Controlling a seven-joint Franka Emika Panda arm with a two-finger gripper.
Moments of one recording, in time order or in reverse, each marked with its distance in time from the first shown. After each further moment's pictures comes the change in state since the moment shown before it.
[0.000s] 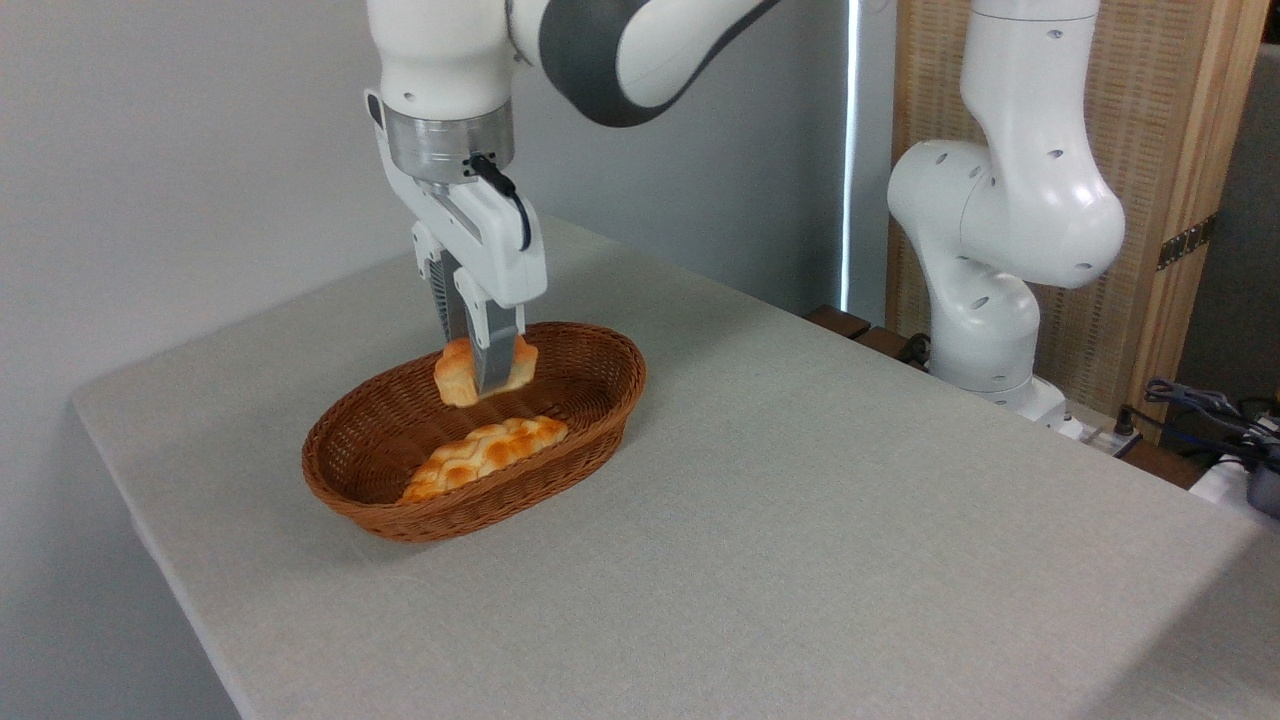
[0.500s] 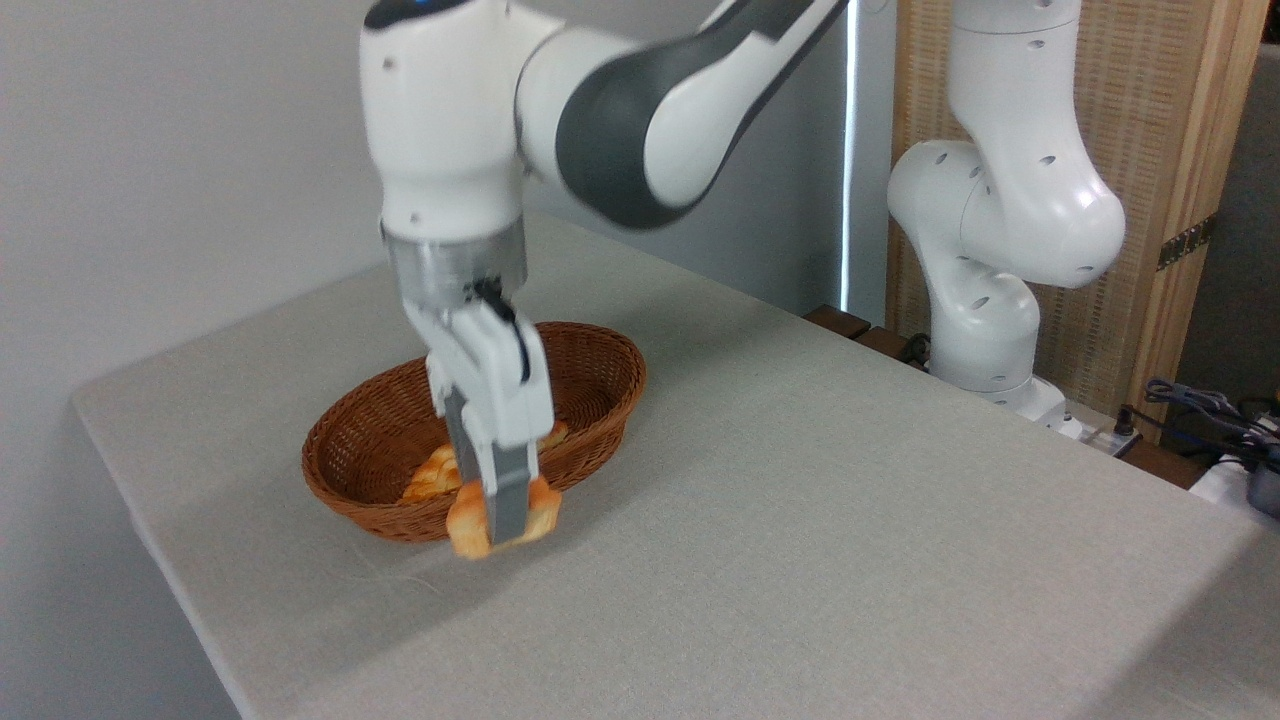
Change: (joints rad) arm 0.004 0.164 0.102 0.020 0.149 0.160 0.144
